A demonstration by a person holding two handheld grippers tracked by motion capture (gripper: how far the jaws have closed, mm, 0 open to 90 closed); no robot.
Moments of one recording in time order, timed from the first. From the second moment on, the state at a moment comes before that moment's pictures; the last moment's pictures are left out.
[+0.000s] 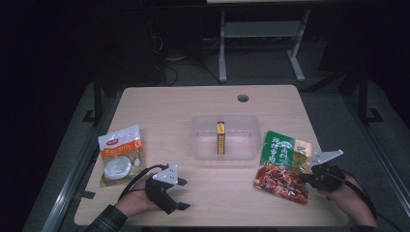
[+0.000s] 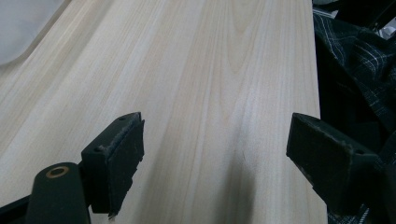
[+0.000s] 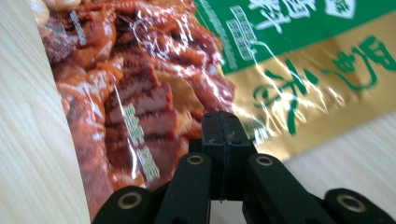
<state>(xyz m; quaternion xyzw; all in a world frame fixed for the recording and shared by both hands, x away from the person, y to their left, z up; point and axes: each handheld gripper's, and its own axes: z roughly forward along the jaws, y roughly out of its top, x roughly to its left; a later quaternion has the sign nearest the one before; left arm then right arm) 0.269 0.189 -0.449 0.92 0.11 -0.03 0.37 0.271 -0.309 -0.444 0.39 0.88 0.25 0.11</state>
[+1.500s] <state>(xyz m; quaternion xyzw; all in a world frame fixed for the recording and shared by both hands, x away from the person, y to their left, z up) 0.268 0.185 -0.451 0.92 0.11 -0.04 0.37 0.263 -0.281 -0.447 0.33 0.89 0.31 0.09</state>
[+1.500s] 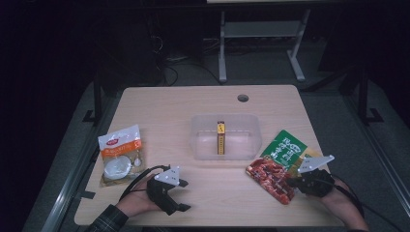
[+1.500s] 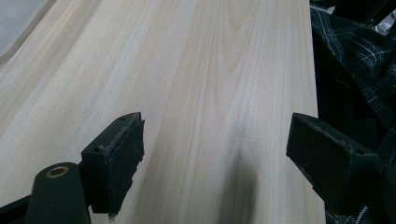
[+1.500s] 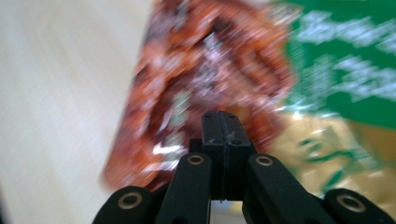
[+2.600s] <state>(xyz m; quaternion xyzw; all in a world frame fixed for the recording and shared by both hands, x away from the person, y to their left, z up) 0.268 0.183 -0.453 0.92 0.11 -0.04 0.36 0.375 -0.325 -0.464 0.49 0.80 0.27 0.19</state>
